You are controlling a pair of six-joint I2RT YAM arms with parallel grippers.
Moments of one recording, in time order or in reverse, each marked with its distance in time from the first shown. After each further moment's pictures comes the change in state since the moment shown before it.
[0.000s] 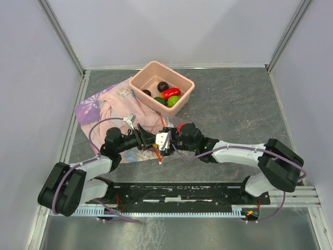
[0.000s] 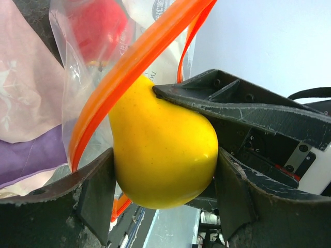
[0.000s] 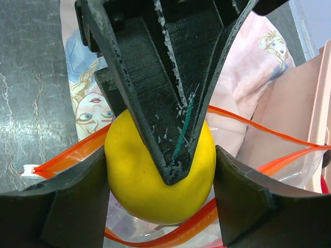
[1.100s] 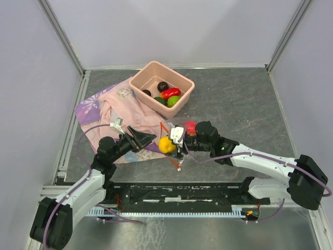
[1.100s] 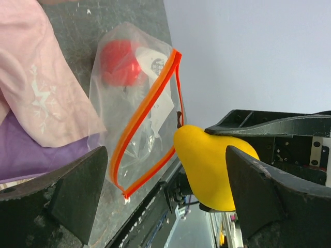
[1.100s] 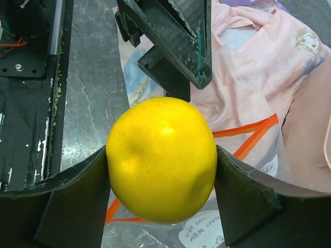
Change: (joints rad) left arm 0.006 -0.375 -0.087 -0.227 -0.264 0.002; right arm -0.039 -0.272 -0.046 -0.200 -0.173 0.224
